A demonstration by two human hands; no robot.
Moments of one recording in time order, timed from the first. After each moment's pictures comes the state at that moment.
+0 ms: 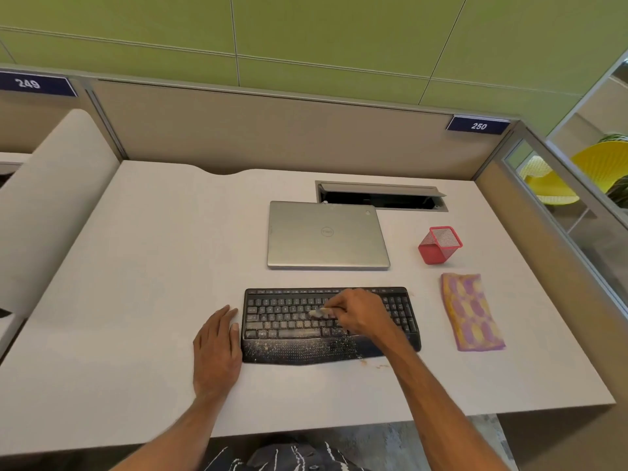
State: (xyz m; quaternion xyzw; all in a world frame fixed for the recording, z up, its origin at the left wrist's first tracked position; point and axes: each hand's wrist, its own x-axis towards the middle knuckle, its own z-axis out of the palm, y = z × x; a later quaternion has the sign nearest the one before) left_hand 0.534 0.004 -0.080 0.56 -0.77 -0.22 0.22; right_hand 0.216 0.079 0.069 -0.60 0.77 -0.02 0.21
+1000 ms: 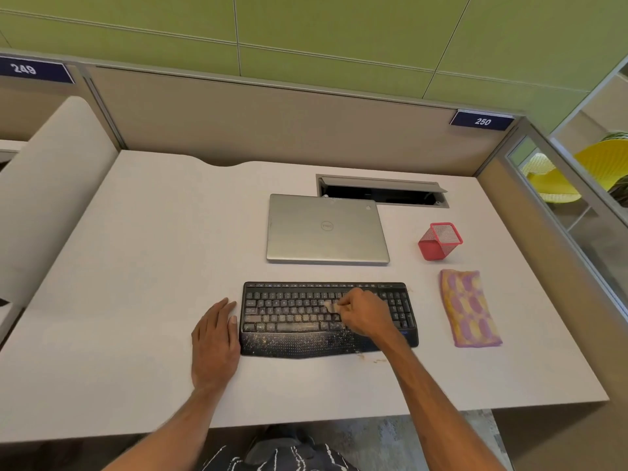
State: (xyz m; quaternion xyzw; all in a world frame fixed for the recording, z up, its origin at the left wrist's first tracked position) left_hand 0.534 0.004 -0.082 0.56 -0.77 -0.22 0.22; right_hand 0.213 0.093 0.054 -0.50 0.83 -0.05 0.24
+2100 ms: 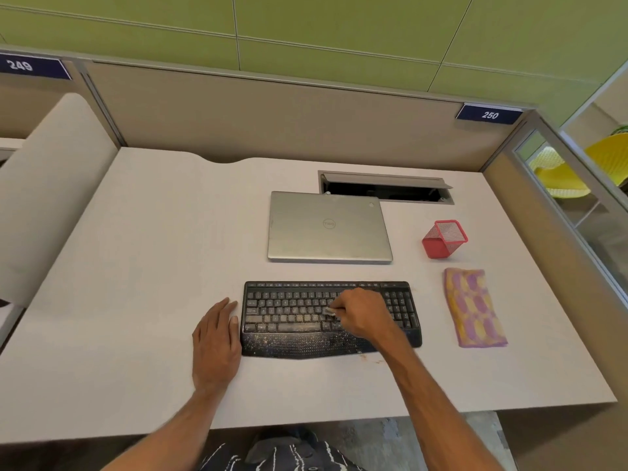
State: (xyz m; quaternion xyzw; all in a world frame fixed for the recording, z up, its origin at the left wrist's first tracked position) left_hand 0.533 0.003 -0.080 0.57 -0.76 -0.22 0.22; right_hand 0.214 0.081 0.053 -0.61 0.77 0.03 0.18
